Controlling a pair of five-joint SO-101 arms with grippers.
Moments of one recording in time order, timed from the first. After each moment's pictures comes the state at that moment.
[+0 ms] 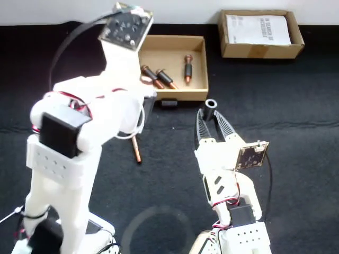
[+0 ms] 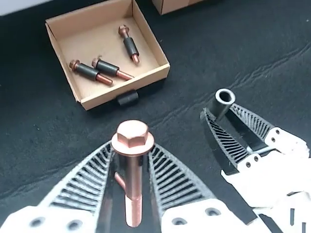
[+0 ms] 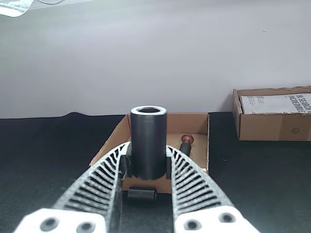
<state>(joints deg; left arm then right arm) 21.0 -24.0 -17.9 90.5 8.5 -17.8 -89.8 96.1 1.5 -8.1</state>
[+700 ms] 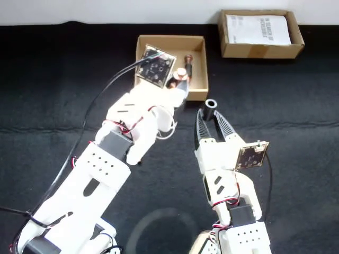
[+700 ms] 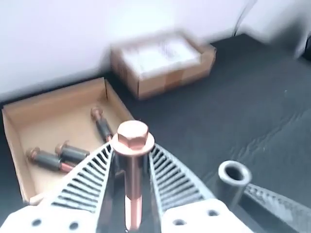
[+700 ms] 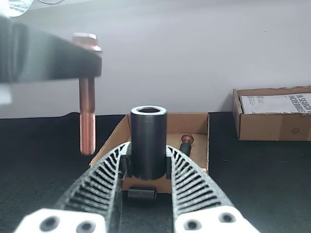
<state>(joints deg) 25.5 -33.6 37.0 17.3 8.6 -17.8 -89.8 96.1 1.5 -8.1</state>
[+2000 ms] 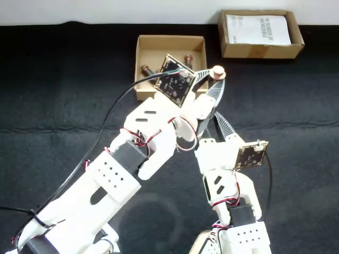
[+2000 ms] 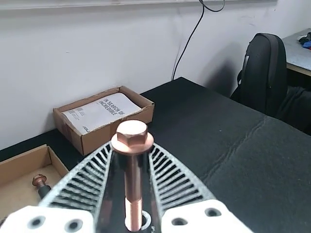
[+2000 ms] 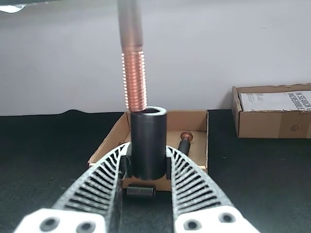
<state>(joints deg) 36.7 -33.5 34.6 9.2 8.5 -17.8 -89.8 96.1 1.5 -8.1</state>
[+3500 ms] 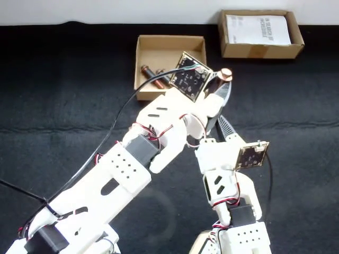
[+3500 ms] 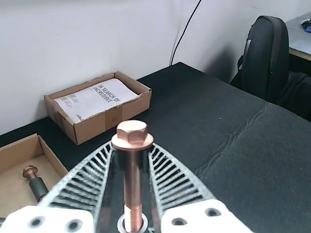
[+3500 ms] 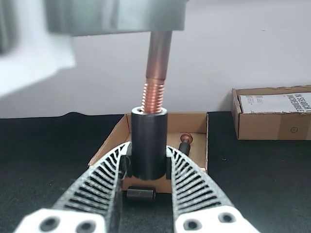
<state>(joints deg) 37.6 -26.9 31.8 8.9 8.5 -17.8 -89.8 96.1 1.5 -8.1</state>
